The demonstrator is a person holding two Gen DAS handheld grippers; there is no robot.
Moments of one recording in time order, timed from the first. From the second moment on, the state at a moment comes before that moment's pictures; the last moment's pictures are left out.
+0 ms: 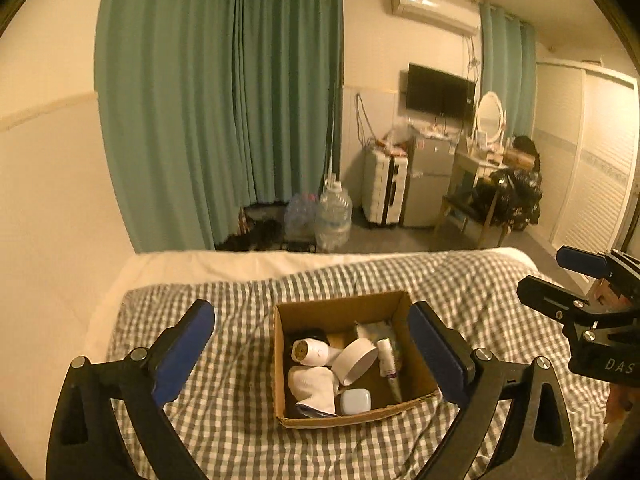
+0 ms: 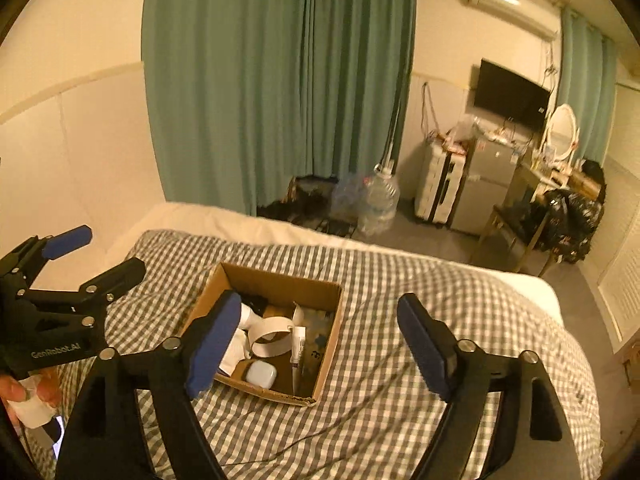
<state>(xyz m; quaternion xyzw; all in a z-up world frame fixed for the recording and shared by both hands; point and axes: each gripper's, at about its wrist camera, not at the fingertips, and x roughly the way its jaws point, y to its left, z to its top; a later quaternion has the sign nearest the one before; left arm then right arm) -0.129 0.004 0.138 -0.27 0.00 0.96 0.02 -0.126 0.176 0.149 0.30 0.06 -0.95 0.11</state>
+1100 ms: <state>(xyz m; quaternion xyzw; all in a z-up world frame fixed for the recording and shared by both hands) 0.006 0.003 0.031 -0.19 0.00 0.98 -0.06 -0.007 0.213 0.041 0.17 0.02 -0.98 0.09</state>
